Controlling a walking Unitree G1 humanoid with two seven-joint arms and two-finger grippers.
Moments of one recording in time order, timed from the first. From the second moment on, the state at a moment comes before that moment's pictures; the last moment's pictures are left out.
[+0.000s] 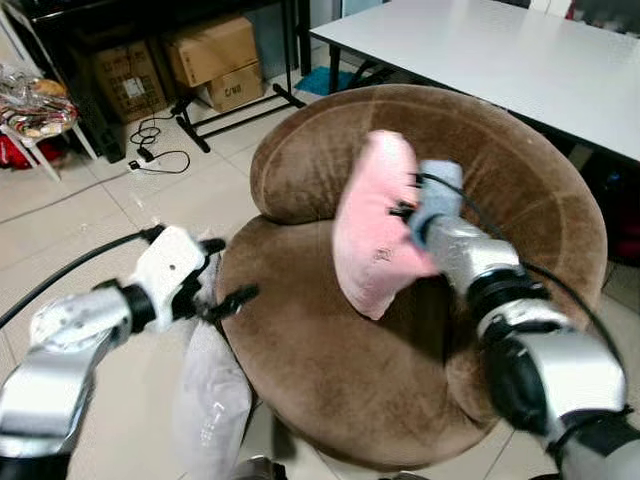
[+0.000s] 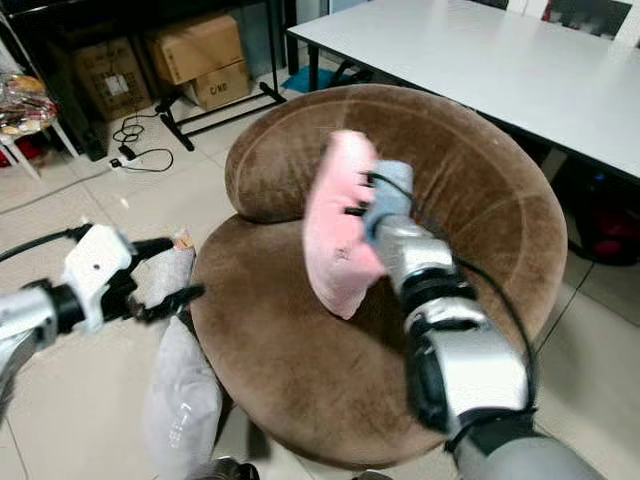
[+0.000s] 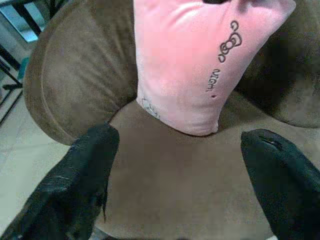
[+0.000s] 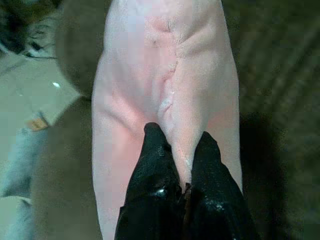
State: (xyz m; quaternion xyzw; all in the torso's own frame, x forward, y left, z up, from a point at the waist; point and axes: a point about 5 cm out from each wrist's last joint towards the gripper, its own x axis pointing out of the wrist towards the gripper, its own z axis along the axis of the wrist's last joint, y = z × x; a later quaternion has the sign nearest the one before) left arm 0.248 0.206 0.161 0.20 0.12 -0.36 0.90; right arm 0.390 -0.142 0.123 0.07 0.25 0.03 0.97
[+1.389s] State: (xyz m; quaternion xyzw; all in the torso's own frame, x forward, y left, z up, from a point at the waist) left arm 0.233 0.198 0.163 0.15 0.14 -0.41 0.89; right arm 0.392 -0.151 0.151 0.18 0.27 -0.04 0.95
